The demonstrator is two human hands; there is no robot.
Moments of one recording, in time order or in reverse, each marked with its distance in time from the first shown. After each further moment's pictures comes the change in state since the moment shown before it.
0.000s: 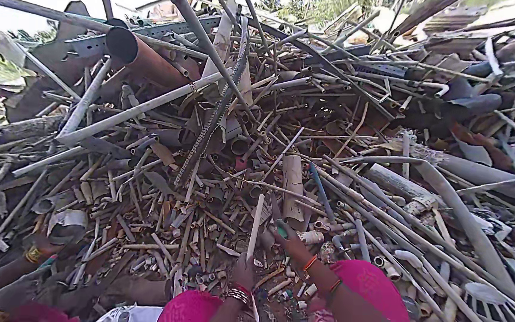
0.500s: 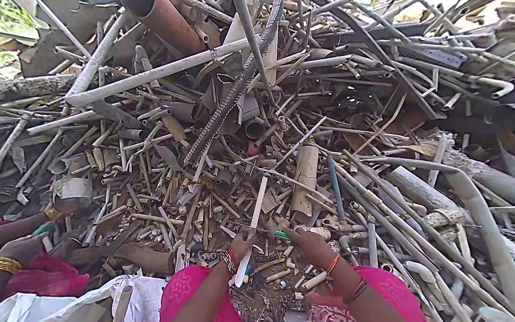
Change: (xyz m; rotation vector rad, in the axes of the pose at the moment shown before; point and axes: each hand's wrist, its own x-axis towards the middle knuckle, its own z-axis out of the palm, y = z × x) left_hand 0.046 0.000 -0.031 -0.455 -0.188 -0.125; right_hand 0.007 -0.011 -0.030 -1.142 -0.438 -0.156
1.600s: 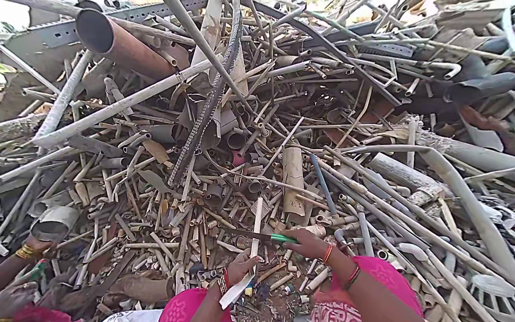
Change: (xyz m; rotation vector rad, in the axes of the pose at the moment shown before) left_hand -0.002 -0.016 0.002 0.007 -0.399 0.114; right_hand 0.003 0.034 -0.008 0.333 0.005 0.031
